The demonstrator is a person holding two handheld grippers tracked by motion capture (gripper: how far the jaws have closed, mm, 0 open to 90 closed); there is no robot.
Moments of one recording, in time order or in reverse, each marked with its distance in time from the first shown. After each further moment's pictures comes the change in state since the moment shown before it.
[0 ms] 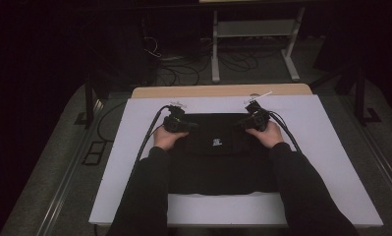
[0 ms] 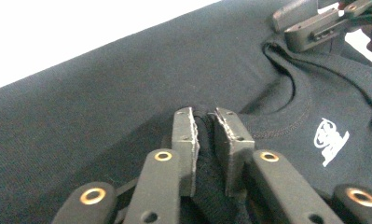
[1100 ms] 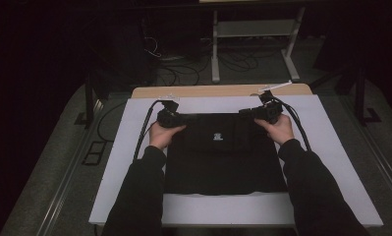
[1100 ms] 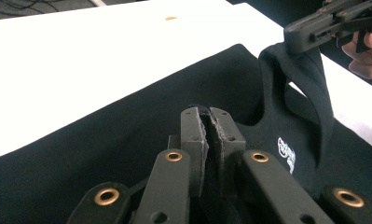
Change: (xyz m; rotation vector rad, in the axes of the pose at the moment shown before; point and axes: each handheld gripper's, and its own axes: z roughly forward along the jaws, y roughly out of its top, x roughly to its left) left arm -0.025 0.016 -0.044 -0.169 -0.033 0.033; right arm 0.012 0.012 -0.065 -0.184 0.122 -0.003
